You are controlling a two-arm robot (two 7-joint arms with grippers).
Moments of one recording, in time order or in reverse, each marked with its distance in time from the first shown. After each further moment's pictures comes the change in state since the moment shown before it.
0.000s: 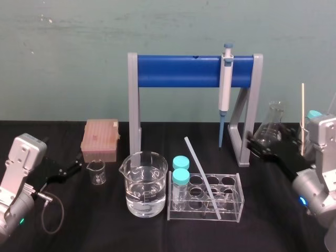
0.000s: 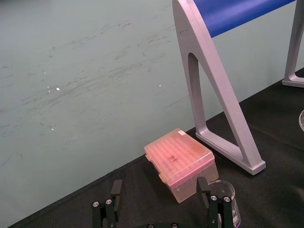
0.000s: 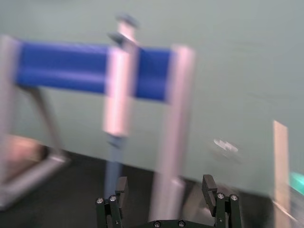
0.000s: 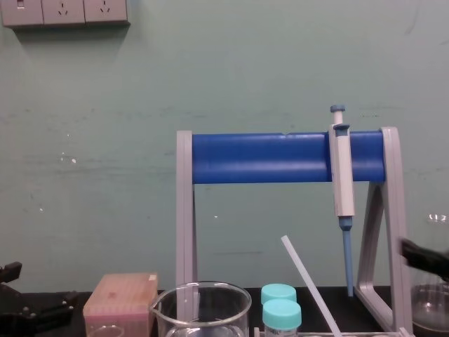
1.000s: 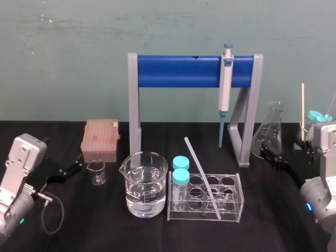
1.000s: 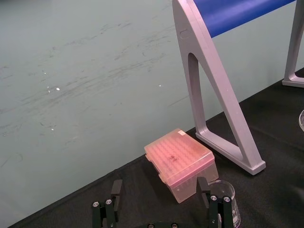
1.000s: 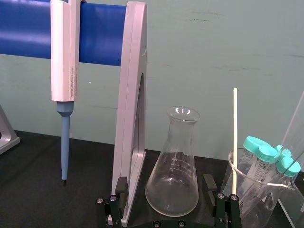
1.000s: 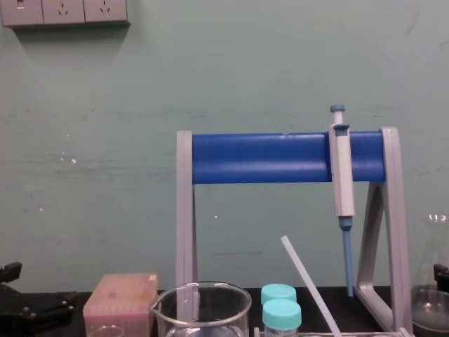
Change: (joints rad) left arm 0.000 0.000 0.000 0.000 0.000 0.000 0.000; right arm -0.034 -0.017 0.041 0.000 -0.061 0.098 -0.144
